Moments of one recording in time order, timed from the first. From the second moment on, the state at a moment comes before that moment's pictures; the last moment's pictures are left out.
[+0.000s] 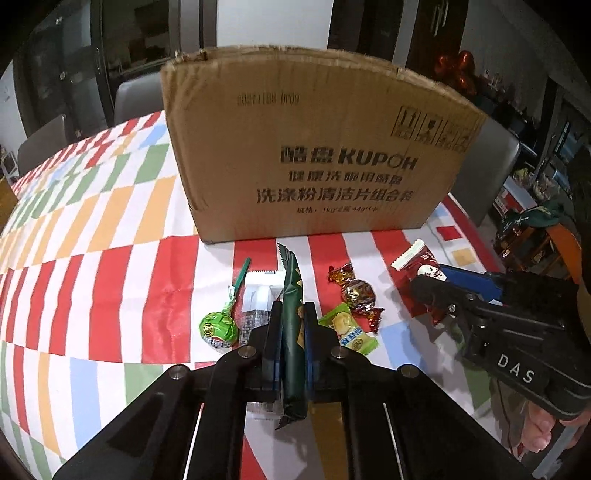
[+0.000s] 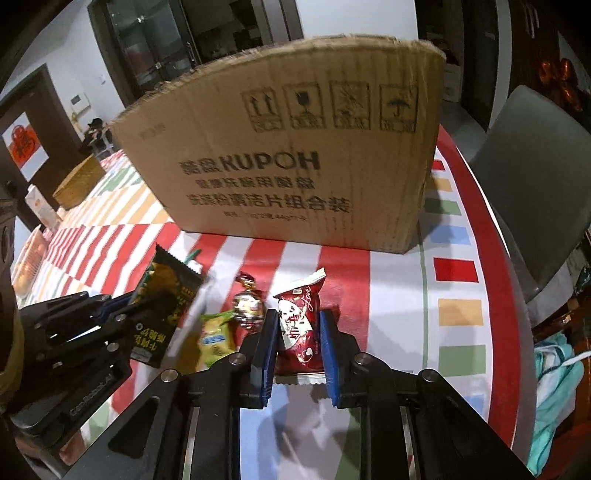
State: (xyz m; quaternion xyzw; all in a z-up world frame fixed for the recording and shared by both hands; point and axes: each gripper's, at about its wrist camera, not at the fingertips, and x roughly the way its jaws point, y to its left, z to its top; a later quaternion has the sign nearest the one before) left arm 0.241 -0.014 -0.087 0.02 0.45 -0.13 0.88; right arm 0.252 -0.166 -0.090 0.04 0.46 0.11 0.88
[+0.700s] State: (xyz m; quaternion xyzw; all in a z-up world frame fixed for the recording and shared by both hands) left arm 0.213 -0.008 0.034 0.03 0.32 -0.14 0.93; right arm 0.229 -0.160 0.022 0.04 0.33 0.16 0.93
